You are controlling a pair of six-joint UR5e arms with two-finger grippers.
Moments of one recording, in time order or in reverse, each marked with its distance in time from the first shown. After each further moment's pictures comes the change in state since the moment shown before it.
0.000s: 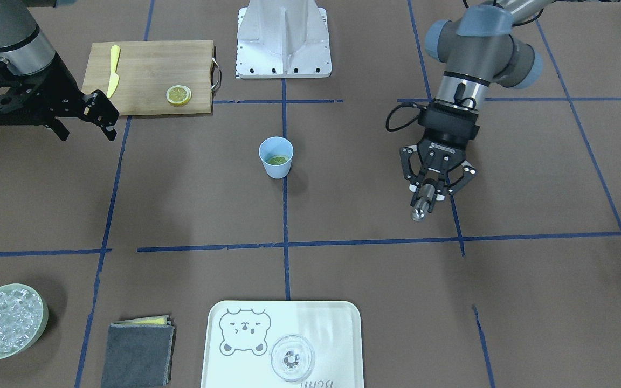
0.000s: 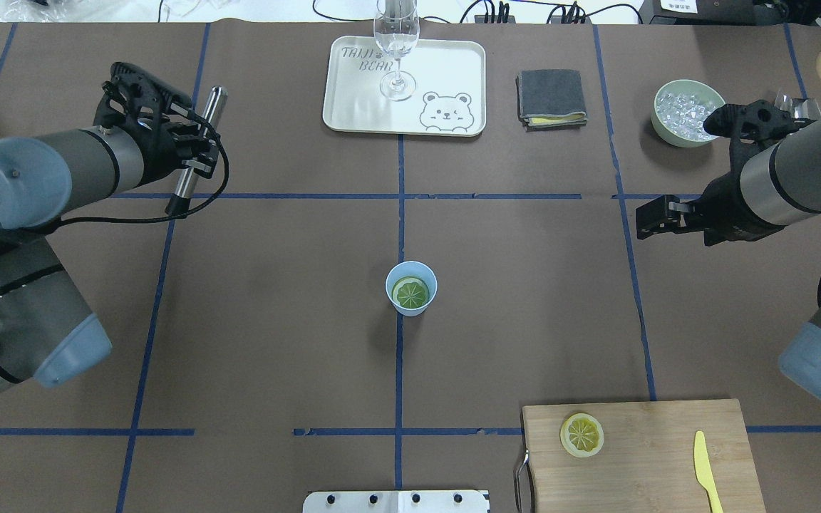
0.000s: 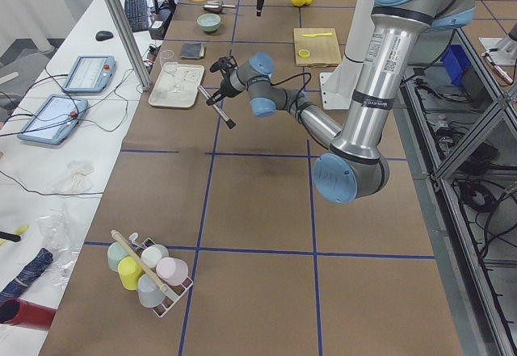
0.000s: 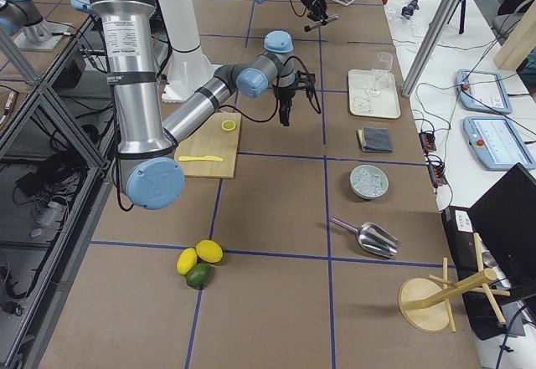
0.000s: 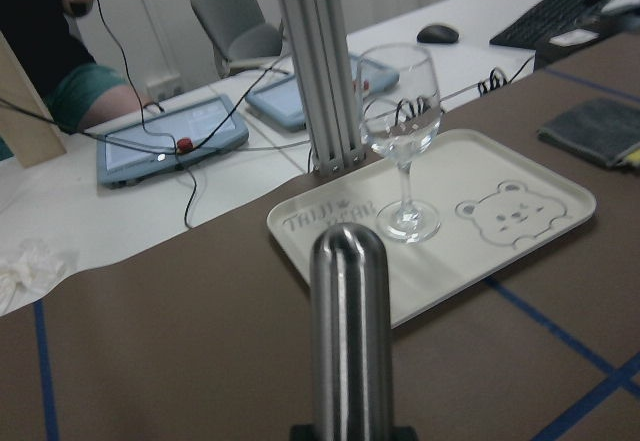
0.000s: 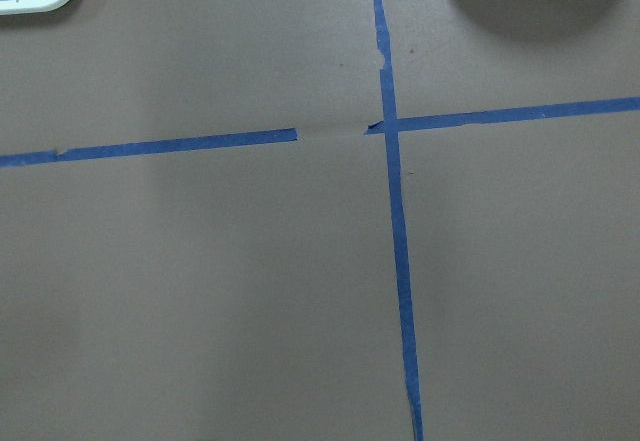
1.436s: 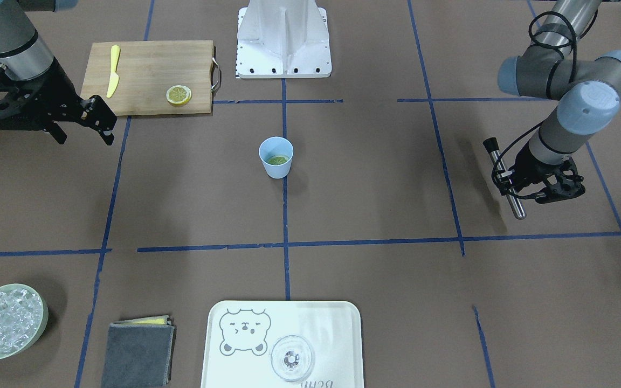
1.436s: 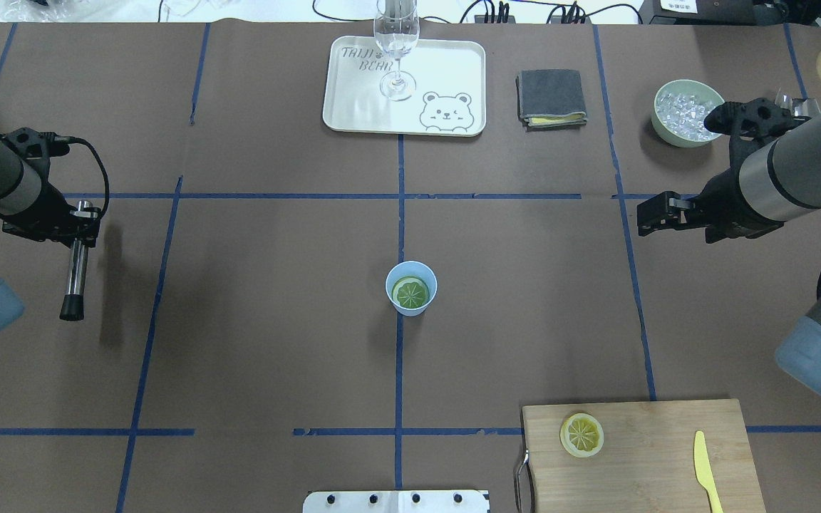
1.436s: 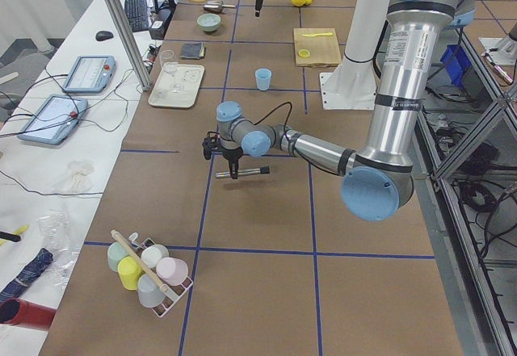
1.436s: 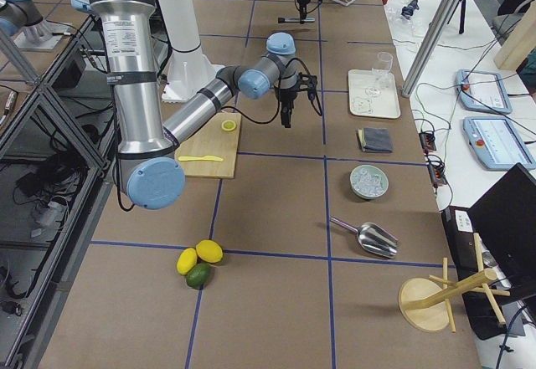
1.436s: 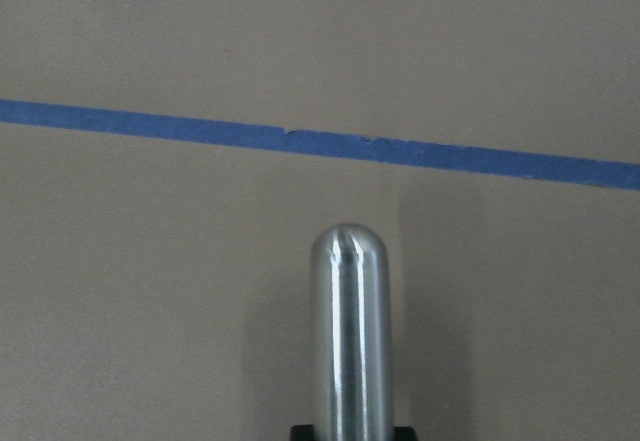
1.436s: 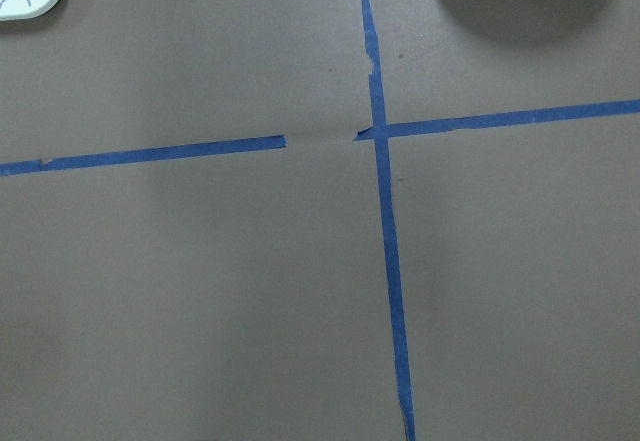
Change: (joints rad) left arm -0.148 0.140 0.146 0.308 -0.550 -0.357; right arm 0.008 0.005 -0.017 0.000 0.002 0.000
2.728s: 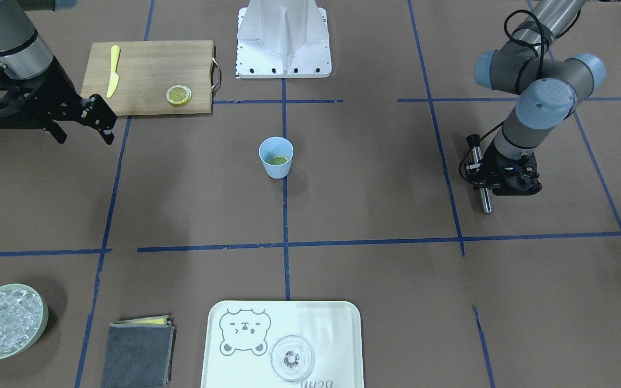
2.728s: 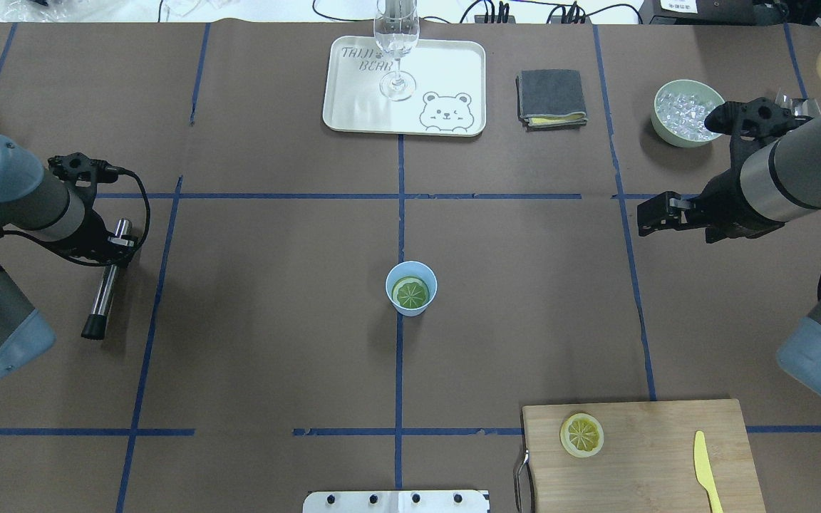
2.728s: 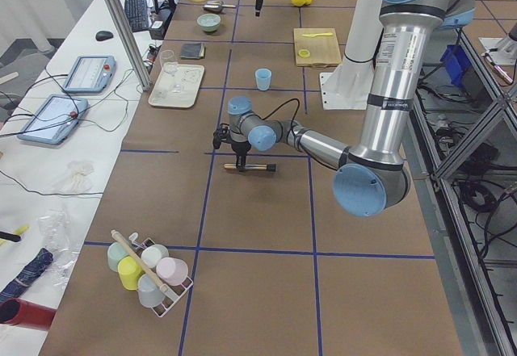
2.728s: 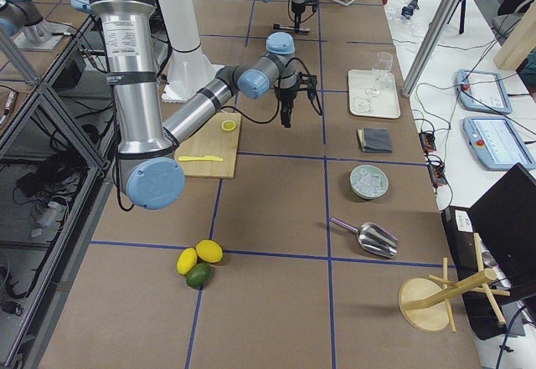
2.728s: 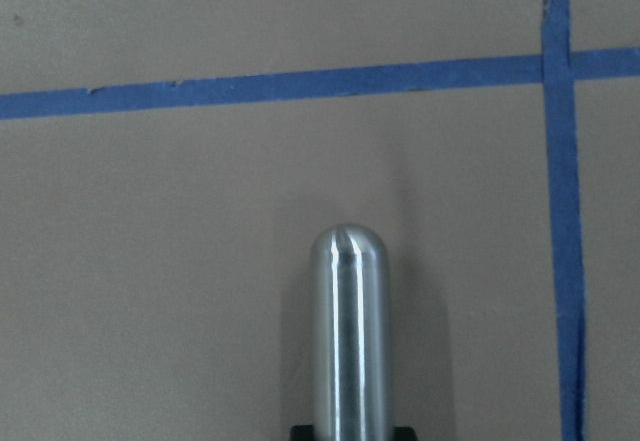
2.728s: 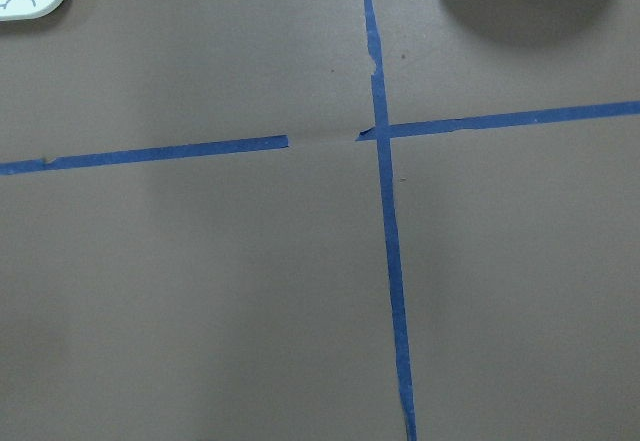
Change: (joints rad) left arm 0.103 -0.012 -0.019 -0.009 0.071 0.076; right arm 0.000 -0.002 0.004 0.001 0.000 -0.001
